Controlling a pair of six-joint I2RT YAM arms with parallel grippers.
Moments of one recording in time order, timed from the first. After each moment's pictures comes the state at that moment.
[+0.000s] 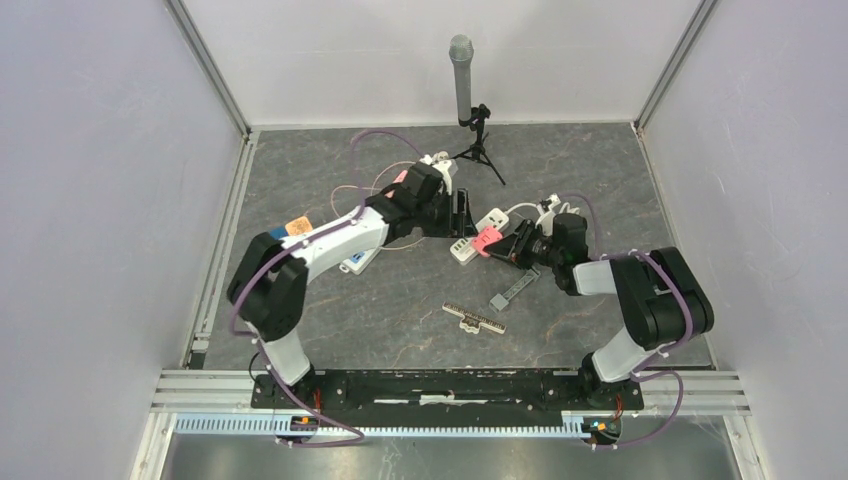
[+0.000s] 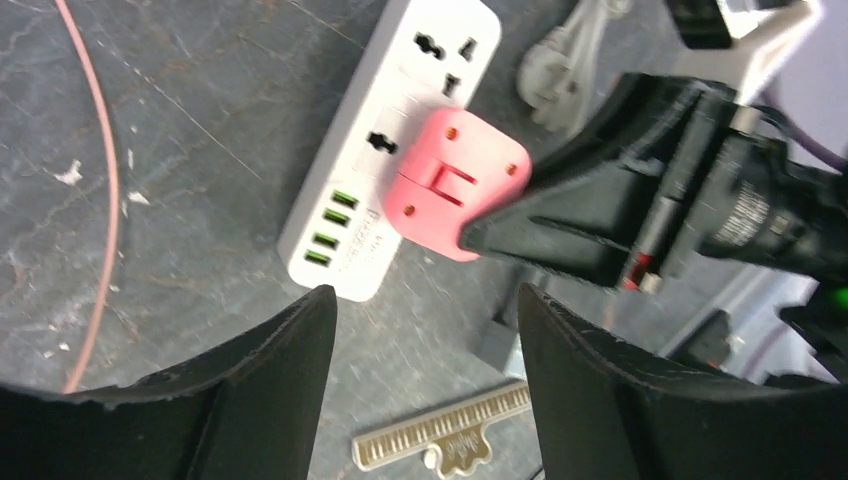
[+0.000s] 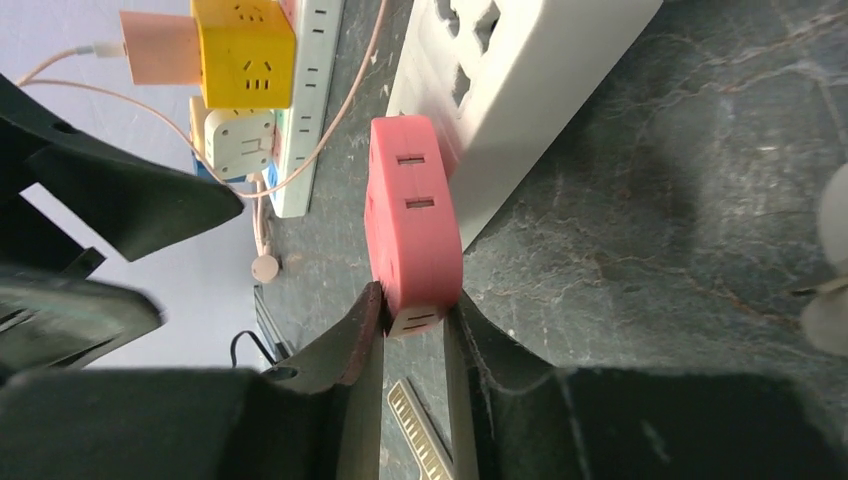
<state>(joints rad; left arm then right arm) -0.70 1.71 1.25 -0.23 0.22 -0.57 0.21 1.60 0.46 0.61 -0.60 0.88</state>
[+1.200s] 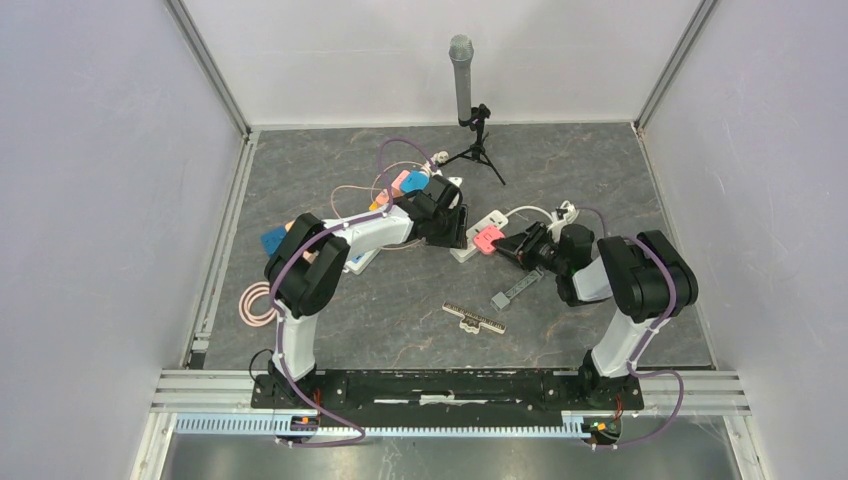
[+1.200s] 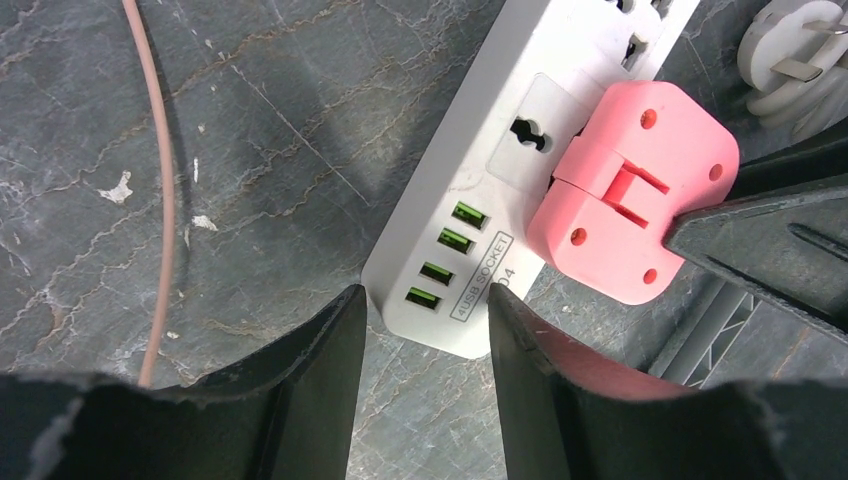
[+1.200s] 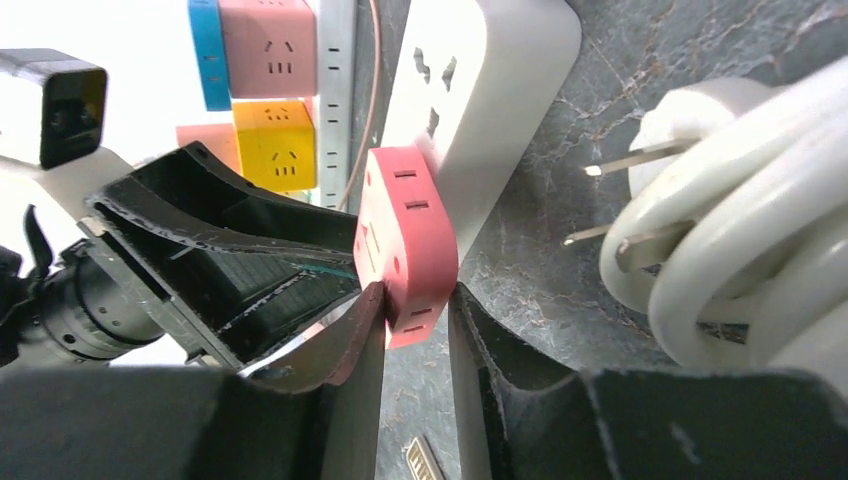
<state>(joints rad) -0.72 1.99 1.37 -0.31 0.06 -0.49 0.15 1.78 0.39 0.98 -0.57 1.08</state>
